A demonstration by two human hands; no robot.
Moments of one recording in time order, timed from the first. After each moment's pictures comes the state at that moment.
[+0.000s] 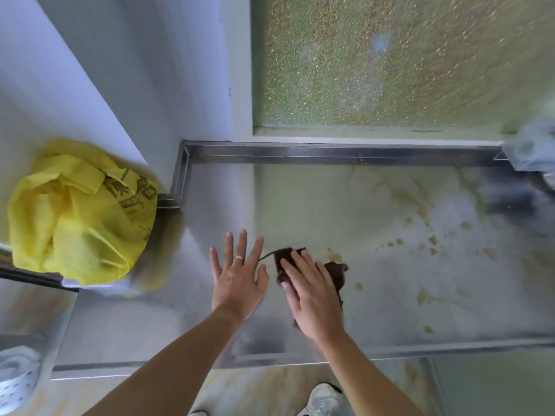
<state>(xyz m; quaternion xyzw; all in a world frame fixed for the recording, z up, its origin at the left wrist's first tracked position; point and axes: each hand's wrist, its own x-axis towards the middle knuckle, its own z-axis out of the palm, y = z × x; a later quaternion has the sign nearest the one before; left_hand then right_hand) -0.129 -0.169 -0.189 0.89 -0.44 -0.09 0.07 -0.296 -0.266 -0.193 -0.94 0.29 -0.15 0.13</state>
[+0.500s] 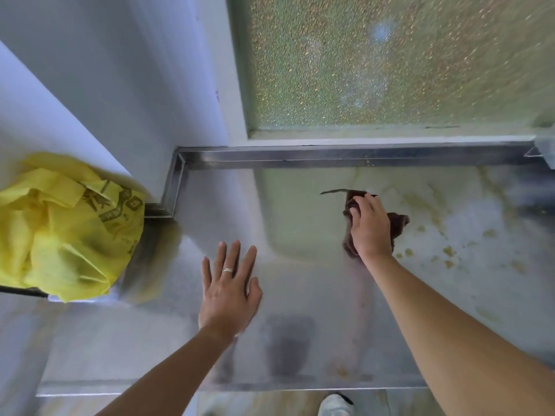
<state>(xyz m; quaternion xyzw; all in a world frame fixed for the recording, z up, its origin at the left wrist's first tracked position) -0.131 -0.172 -0.189 0.90 -0.43 -0.07 0.08 -0.273 -0.463 -0.171 -0.83 0.49 -0.19 0.20</state>
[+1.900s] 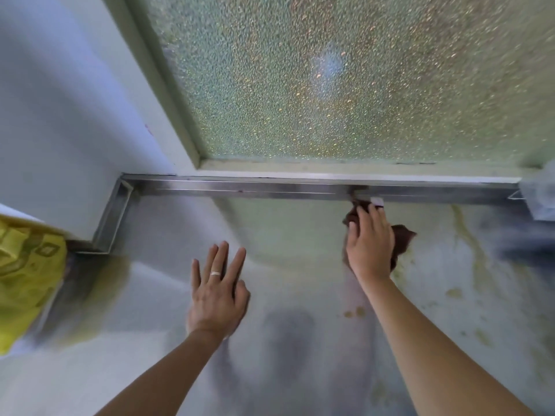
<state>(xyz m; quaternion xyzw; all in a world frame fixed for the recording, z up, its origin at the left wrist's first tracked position) -0.152 -0.313 -0.191 0.91 -0.40 -0.07 0.07 -0.309 -0.594 -0.185 -0.84 0.50 -0.15 0.12</state>
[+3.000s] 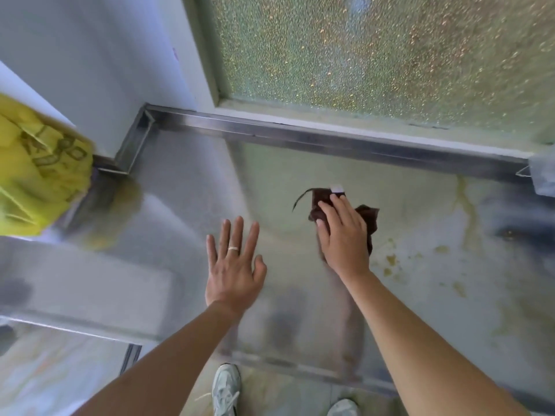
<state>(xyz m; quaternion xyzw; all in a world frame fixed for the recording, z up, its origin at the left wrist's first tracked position) -0.254 -0.282 -0.194 0.93 -0.33 -0.07 0.10 -0.356 -0.505 -0.187 -0.93 0.31 -0.15 0.12</state>
